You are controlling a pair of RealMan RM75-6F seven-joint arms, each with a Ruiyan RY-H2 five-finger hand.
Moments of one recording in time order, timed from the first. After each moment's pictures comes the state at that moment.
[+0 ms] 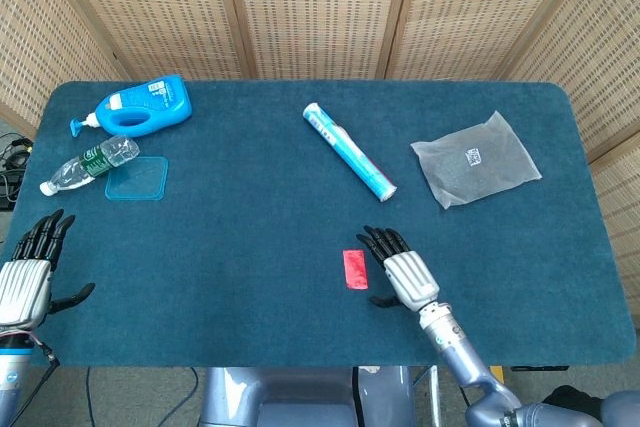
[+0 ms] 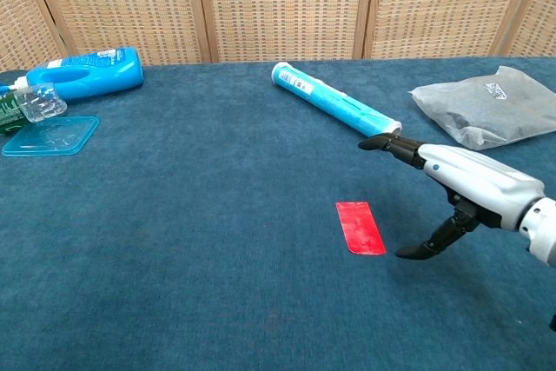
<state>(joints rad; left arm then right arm) -0.12 -1.24 -0.06 -1.54 1.50 1.49 0.03 0.47 -1.69 0.08 -1.35 -1.50 1.14 0.03</state>
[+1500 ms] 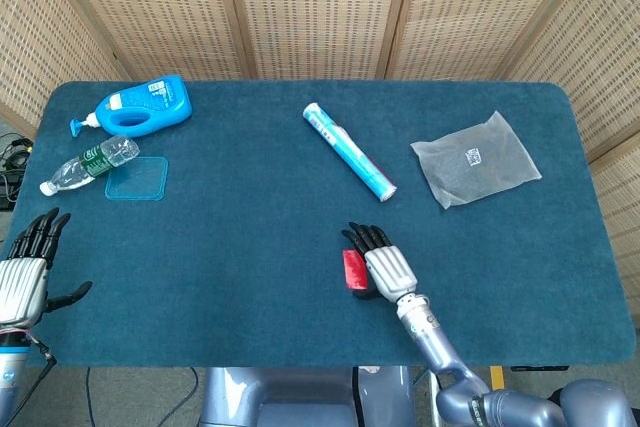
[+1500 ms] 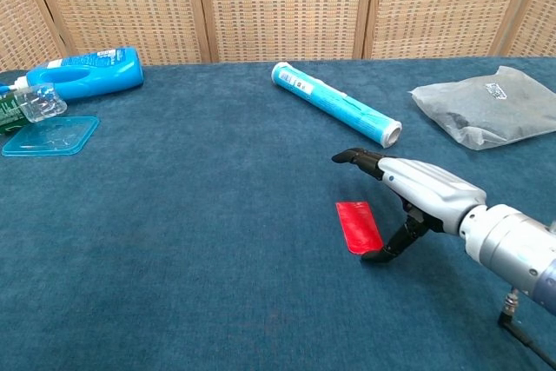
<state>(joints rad) -0.12 -1.23 -0.07 -1.54 1.48 1.49 0.01 0.54 -1.85 0.13 -1.21 -1.40 1.06 -0.02</state>
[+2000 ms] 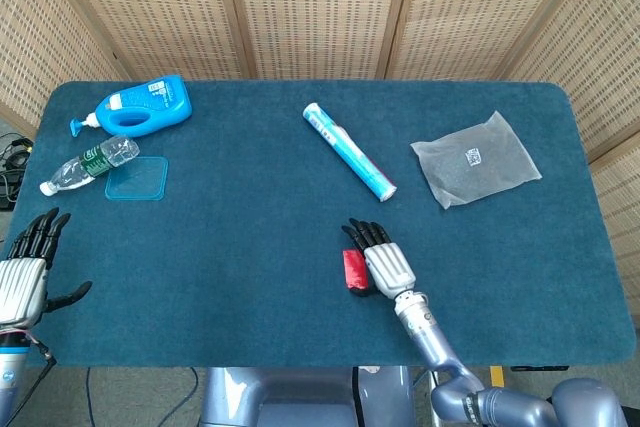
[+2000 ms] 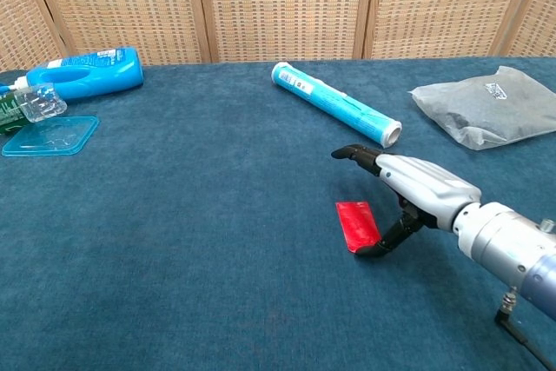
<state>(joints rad) -0.12 -1.23 -0.07 -1.54 1.49 1.49 0.00 0.55 -1.88 0.14 -1.16 -1.39 1.07 -0.01</state>
